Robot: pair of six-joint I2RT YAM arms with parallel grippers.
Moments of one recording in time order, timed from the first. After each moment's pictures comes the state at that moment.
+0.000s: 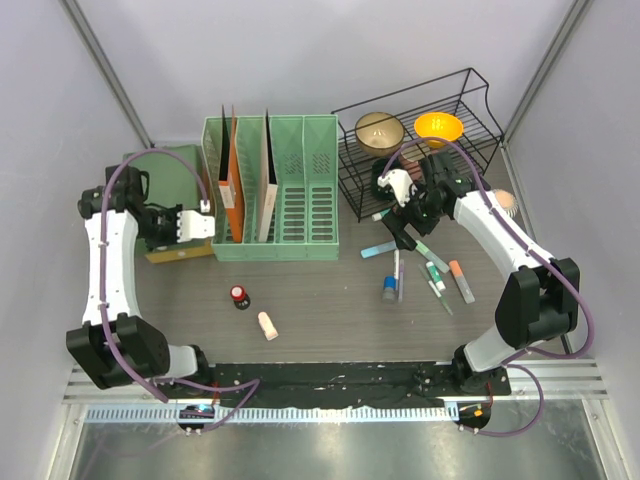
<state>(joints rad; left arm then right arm) 0.25 1.35 1.41 -1.36 0.44 1.77 0.25 1.55 1.31 -0.87 -0.26 -0.61</state>
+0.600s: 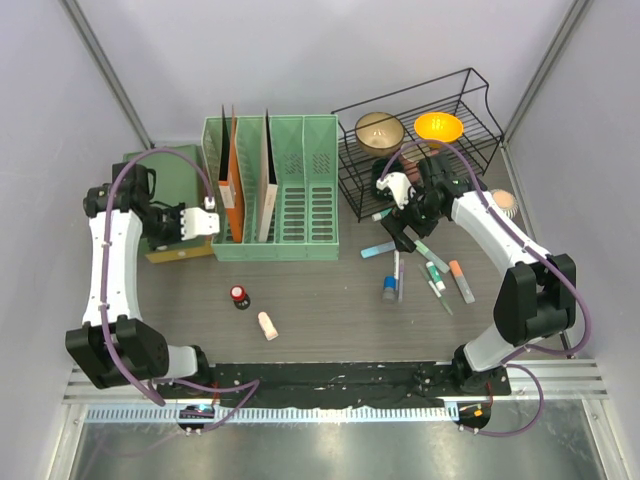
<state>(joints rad) 0.20 1.35 1.42 -1.35 0.37 1.67 0.25 1.57 1.29 -0.86 -0.27 -0.61</state>
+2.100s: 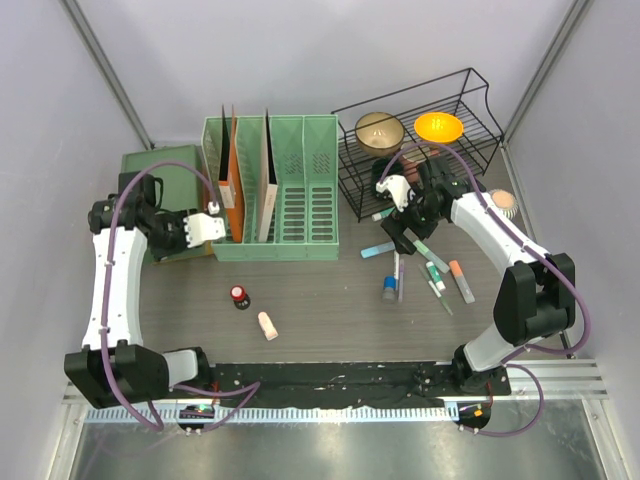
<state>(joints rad) 0.14 1.24 1.34 -1.33 0.30 1.48 0.25 1.57 1.27 -0.85 -0.27 -0.63</state>
